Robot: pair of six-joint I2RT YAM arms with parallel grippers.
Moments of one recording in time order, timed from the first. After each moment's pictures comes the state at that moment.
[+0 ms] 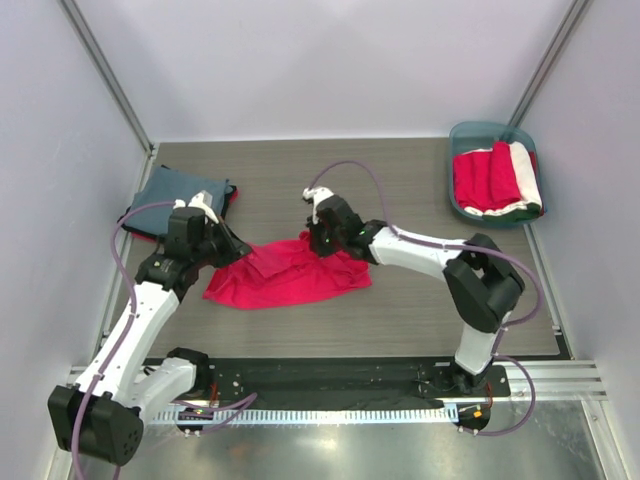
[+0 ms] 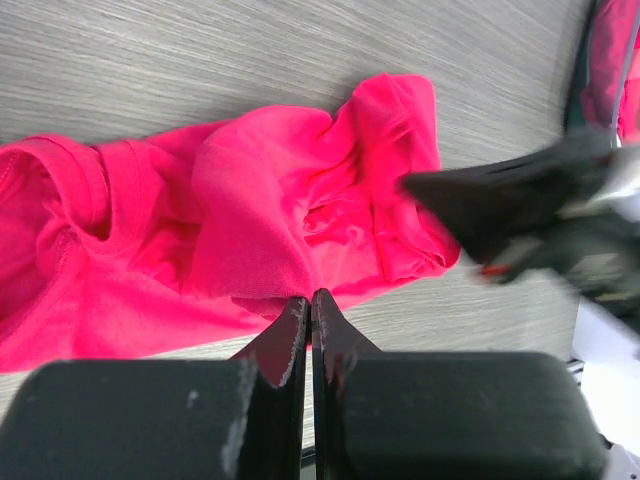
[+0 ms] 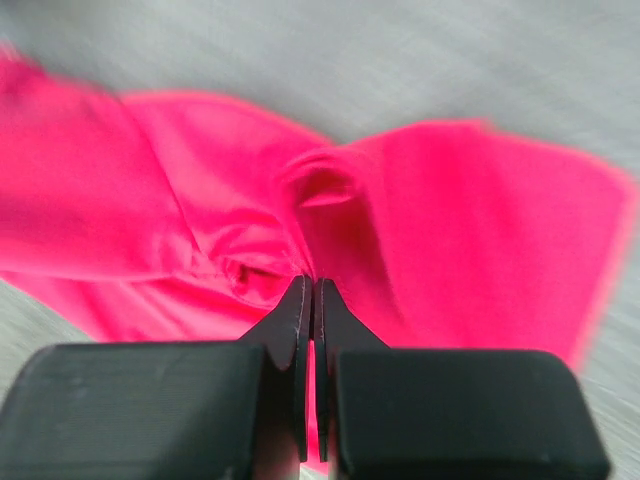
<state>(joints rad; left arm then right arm) -0.23 0.95 0.82 -0.53 0.18 -0.68 0.80 1.81 1.19 -0.11 0.03 0.27</state>
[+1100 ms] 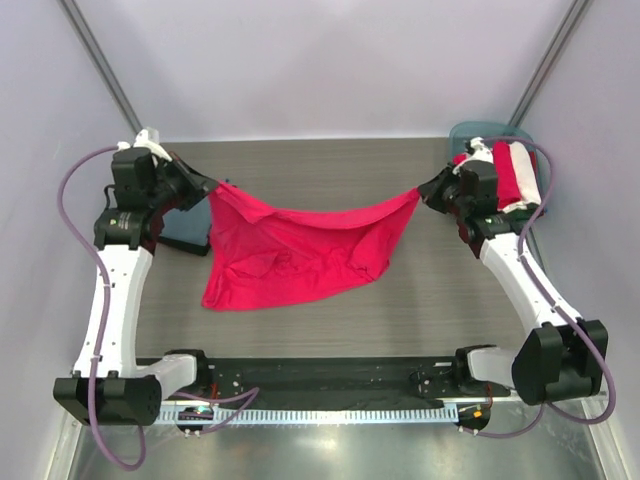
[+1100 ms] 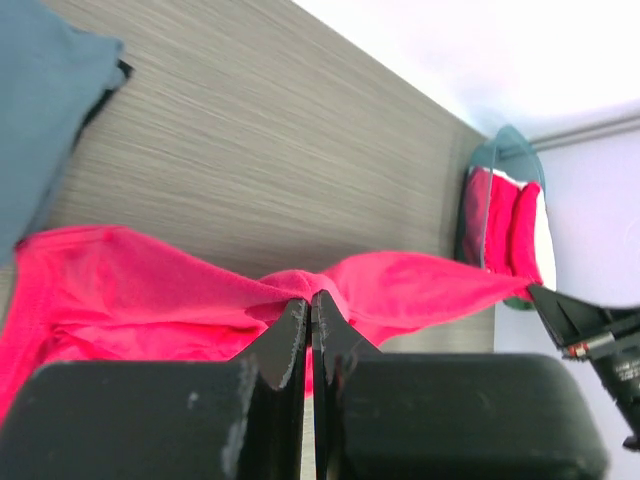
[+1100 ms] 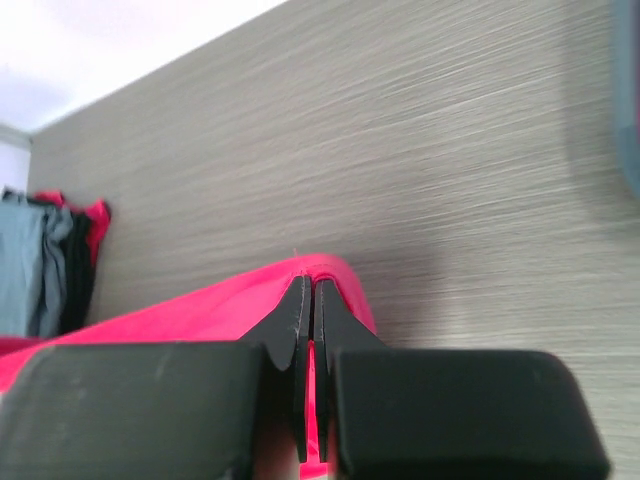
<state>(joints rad) -0.03 1.14 1.32 -0.62 0.25 -0.67 0.14 1.26 1.01 -0.17 -0.07 0.52</state>
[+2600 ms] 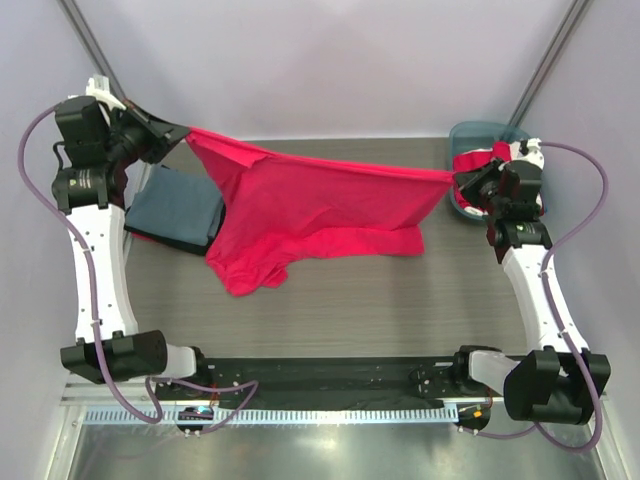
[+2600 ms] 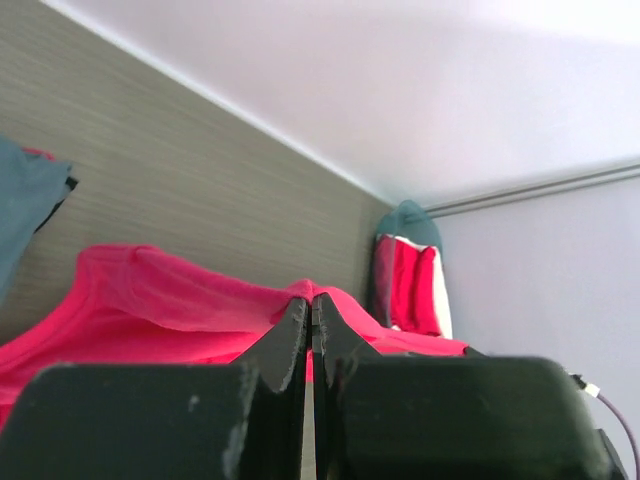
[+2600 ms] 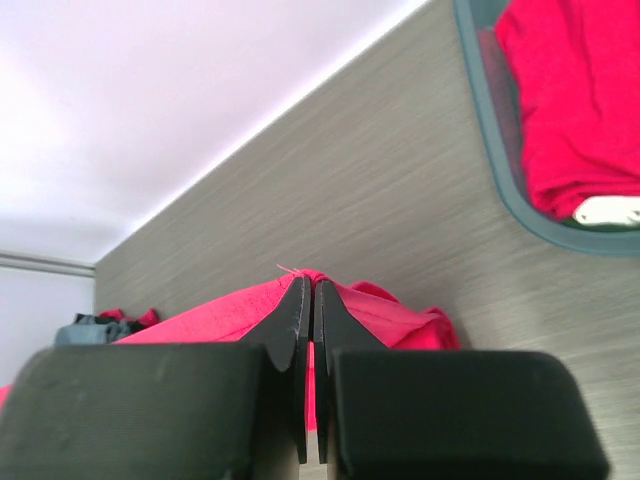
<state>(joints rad) 0.19 1.36 1.75 -0.71 0.46 -0.75 -0.08 1.13 0.98 -0.16 -0.10 0.68</state>
